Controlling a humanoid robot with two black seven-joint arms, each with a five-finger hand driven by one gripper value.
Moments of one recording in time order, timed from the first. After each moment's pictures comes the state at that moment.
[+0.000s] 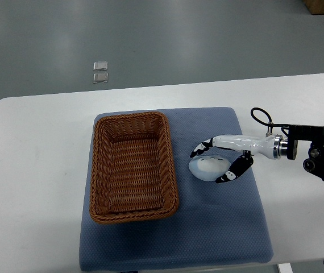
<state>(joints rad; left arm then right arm) -0.16 0.00 -0.12 -0.13 0.07 -0.04 0.03 0.73 -0.55 0.35 1.11 -1.45 0.22 0.52</state>
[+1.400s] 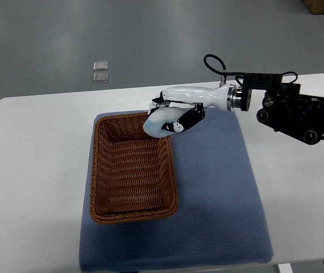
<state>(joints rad) -0.16 0.00 -0.12 -0.13 0.07 -0.04 0.03 1.10 -0.28 0.22 0.93 -1.31 0.23 0.52</state>
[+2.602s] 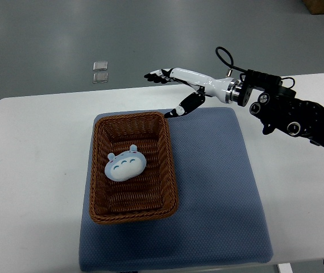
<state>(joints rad) -0.16 0.00 -0.12 -0.14 0.07 -0.04 0.03 1.01 -0.23 0.38 0.68 -1.05 0.19 0.52</state>
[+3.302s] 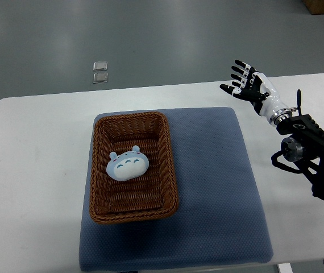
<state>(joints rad) -0.16 0.00 -0.12 -0.14 0.07 -0.04 0.03 0.67 -0.22 0.76 0.68 -0.42 0.03 0.39</state>
